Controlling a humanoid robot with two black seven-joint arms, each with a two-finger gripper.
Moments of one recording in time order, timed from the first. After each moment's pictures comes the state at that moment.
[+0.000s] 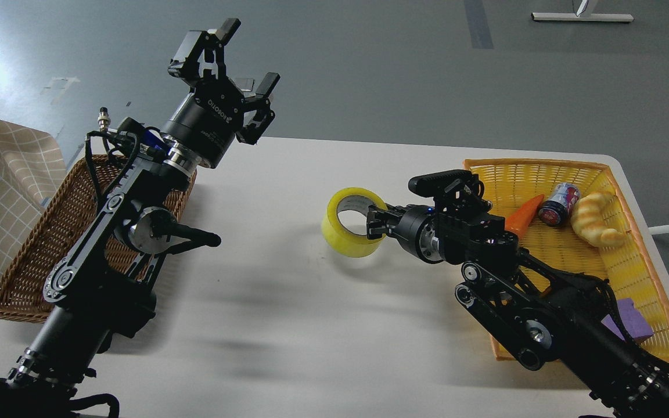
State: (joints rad) left arm -0.42 0.10 -1.34 -1.32 0.77 -0.27 -0.13; right arm 0.58 0.00 0.81 1.20 -2.18 0.49 -0.27
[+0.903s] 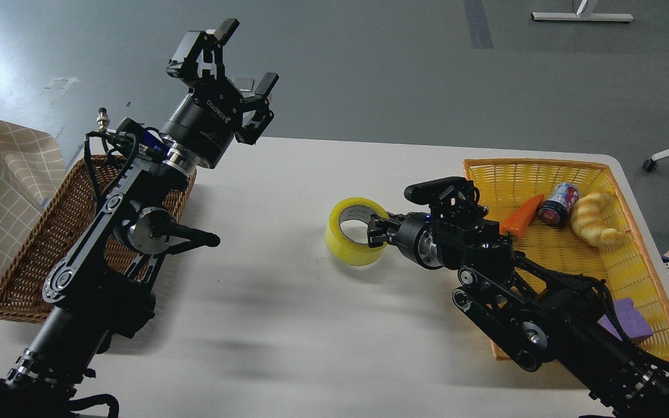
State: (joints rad) left arm -0.41 0.10 -1.34 -1.33 0.77 -0.28 -0.14; right arm 0.59 0.00 0.78 1.17 -2.18 0.49 -0.27
